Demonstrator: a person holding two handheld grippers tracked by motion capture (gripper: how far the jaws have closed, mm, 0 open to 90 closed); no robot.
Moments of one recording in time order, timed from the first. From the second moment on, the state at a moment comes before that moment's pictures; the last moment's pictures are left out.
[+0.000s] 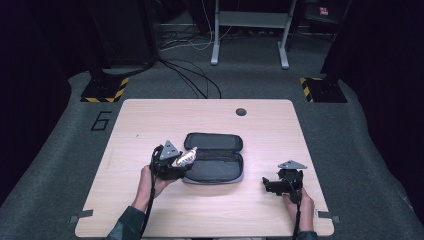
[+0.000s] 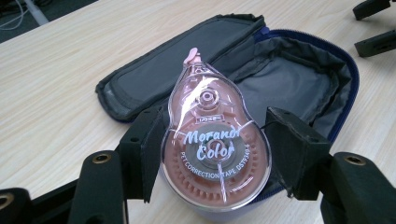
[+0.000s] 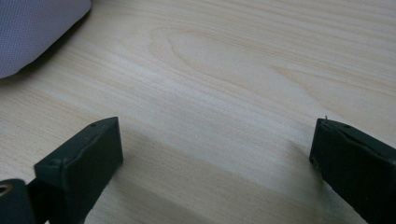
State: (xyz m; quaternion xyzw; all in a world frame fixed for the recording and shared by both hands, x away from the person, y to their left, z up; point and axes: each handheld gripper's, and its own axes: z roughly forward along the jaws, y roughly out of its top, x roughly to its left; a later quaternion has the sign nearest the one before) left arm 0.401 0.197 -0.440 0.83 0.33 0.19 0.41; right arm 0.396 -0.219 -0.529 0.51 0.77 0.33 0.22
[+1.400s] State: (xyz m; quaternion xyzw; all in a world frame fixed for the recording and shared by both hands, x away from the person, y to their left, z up) left arm 0.433 0.127 -0.488 0.88 0.30 0.12 0.36; right arm 0.396 -0.219 -0.529 0.51 0.77 0.33 0.22
